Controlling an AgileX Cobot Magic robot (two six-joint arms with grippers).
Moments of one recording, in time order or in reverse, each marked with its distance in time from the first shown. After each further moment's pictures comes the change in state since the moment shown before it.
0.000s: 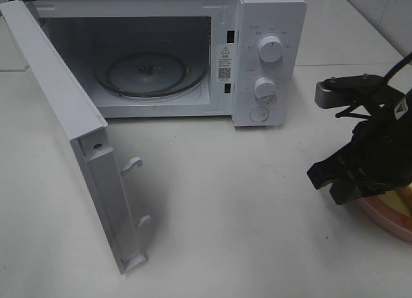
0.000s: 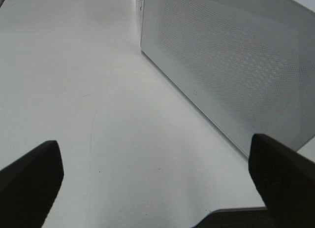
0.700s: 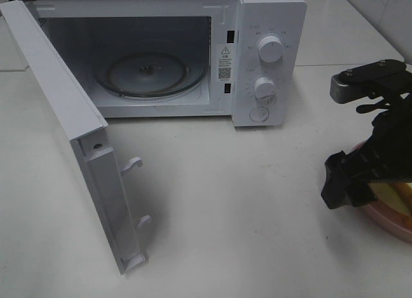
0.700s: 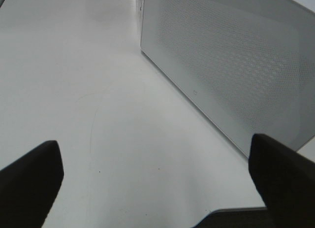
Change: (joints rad) left arm 0.000 0.000 0.000 0.000 0.000 0.000; right arm -0.011 -0.086 0.000 -0.124 0.050 -0.001
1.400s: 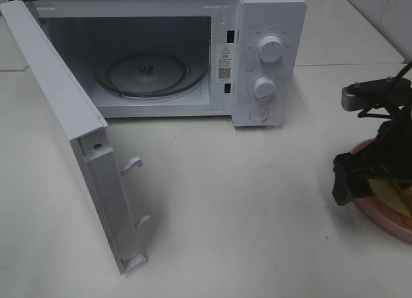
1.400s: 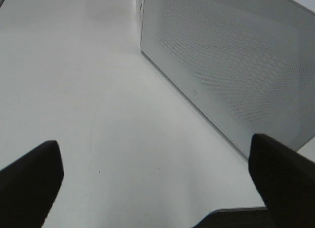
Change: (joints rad) left arm 0.000 0.000 0.000 0.000 0.000 0.000; right arm -0.139 0.191 -0.007 -0.022 -0.105 0.028
